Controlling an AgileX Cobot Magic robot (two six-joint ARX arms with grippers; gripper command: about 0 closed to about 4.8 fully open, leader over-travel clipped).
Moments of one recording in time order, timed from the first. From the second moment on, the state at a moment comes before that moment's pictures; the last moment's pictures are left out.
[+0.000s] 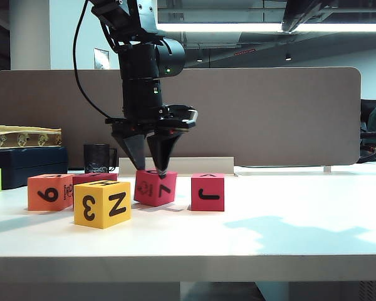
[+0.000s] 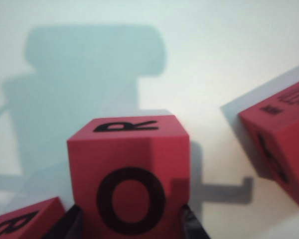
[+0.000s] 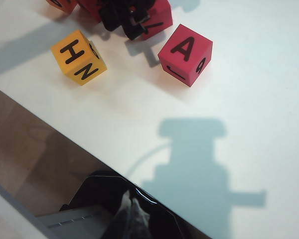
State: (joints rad) left arm -0.53 2.16 1.92 -1.02 -0.10 0.12; right arm 0.58 1.20 1.27 -0.96 -0.15 0.13
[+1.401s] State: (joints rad) left arm -0.53 2.11 2.00 -1.10 -0.21 0.10; right arm 0.58 1.20 1.27 -0.96 -0.15 0.13
